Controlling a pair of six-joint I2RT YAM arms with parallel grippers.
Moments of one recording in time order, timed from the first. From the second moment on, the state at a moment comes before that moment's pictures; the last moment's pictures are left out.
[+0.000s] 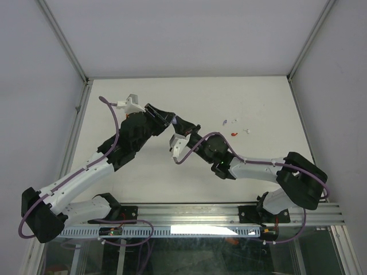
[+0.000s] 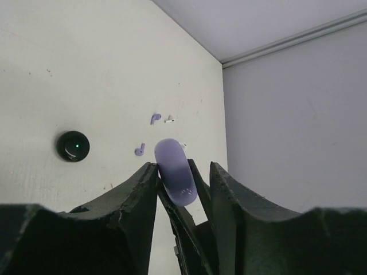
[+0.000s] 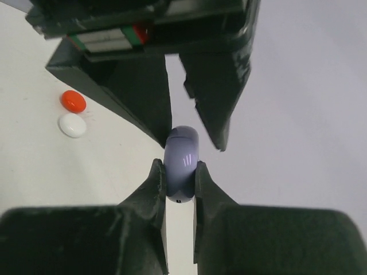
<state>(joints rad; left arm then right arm) -0.74 1.08 0.90 -0.09 -0.31 -1.10 1.01 1.47 0.67 0.97 0.10 -0.96</state>
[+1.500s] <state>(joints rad) -0.55 1.00 0.50 1.06 0.55 -0.83 0.67 1.29 0.61 1.27 -0.59 0.73</state>
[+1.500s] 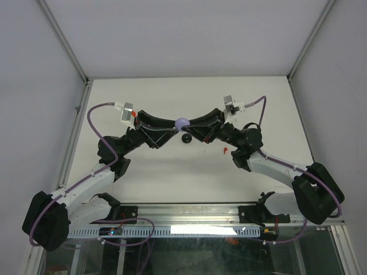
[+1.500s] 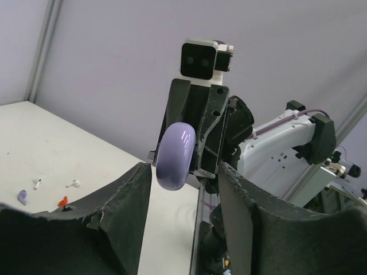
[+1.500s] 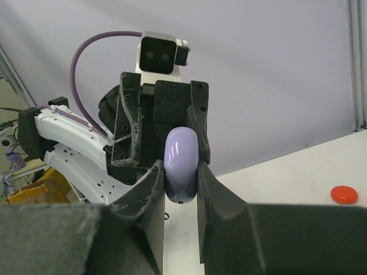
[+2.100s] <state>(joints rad) -0.53 1.03 0.54 1.08 0.67 -0.82 0.67 1.30 0.64 1.31 -0.67 0.77</state>
